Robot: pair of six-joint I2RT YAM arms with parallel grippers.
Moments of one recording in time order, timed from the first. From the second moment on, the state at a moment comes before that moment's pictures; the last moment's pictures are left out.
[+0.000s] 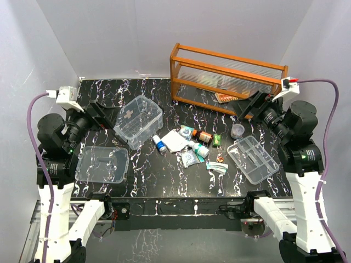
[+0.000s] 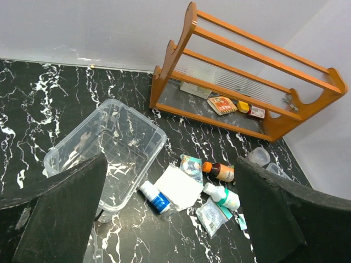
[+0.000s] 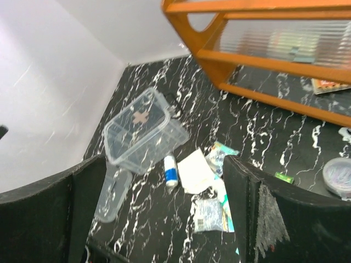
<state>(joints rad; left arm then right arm) -0.03 0.73 1.18 -0.53 0.34 -0.37 0.07 0.81 1.23 -0.54 -0.35 0.52</state>
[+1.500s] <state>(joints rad) -0.05 0.92 0.81 -0.27 0.67 -0.66 0.56 1.37 0.78 -0.33 -0.06 0.28</state>
